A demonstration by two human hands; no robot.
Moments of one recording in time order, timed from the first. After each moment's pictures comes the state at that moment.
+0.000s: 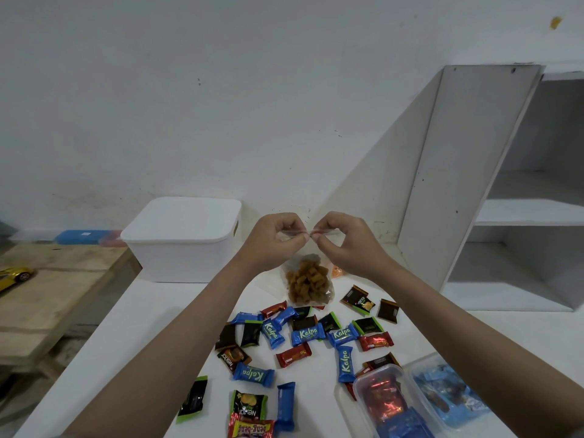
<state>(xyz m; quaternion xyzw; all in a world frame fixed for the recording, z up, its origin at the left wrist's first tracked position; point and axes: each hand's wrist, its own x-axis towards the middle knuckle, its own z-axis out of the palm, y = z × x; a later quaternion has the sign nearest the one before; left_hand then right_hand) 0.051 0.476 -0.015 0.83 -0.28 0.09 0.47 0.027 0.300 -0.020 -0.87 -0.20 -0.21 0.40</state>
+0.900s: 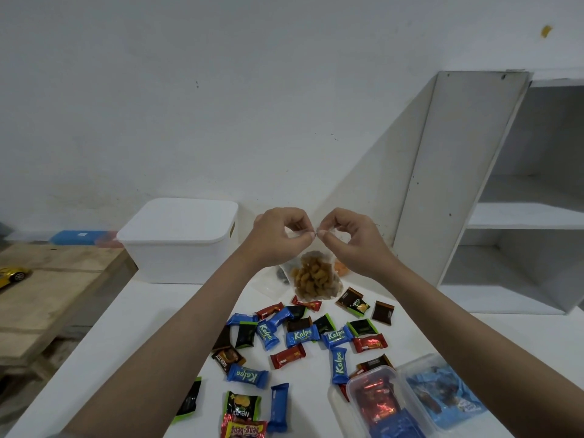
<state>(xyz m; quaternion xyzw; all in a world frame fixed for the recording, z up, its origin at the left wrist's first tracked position) 0.038 0.461 0.006 0.86 -0.28 0.10 0.42 0.017 0.284 -0.014 -0.84 -0.20 -0.21 0.46</state>
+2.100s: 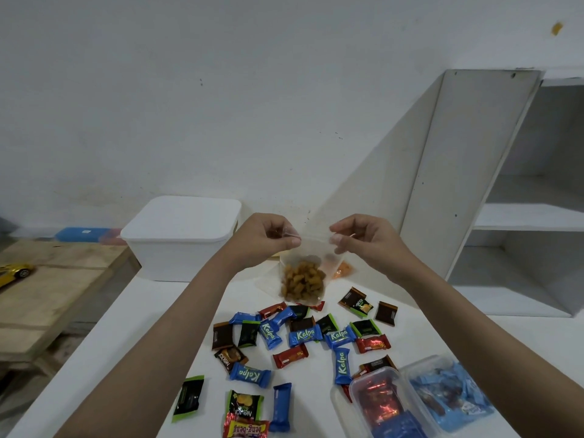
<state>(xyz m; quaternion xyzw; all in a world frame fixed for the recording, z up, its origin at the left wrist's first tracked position) 0.052 0.492 -0.004 0.82 -0.23 -0.02 0.52 0.011 0.267 -0.010 -0.80 -0.11 -0.07 0.59</state>
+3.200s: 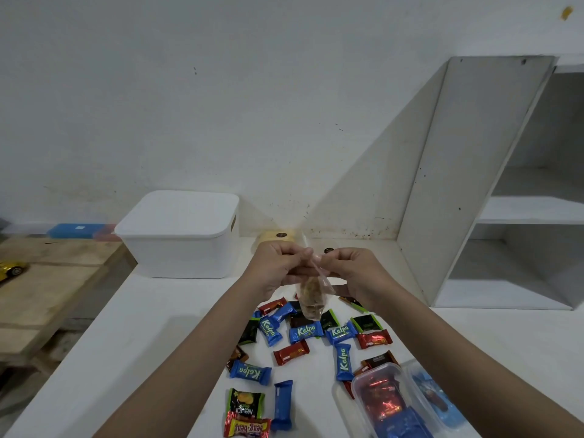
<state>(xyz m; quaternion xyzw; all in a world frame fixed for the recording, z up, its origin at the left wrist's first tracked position) 0.036 0.463 -0.045 0.68 -0.07 -0.16 0.71 0.002 0.302 -0.048 -0.69 0.05 0.08 0.72</state>
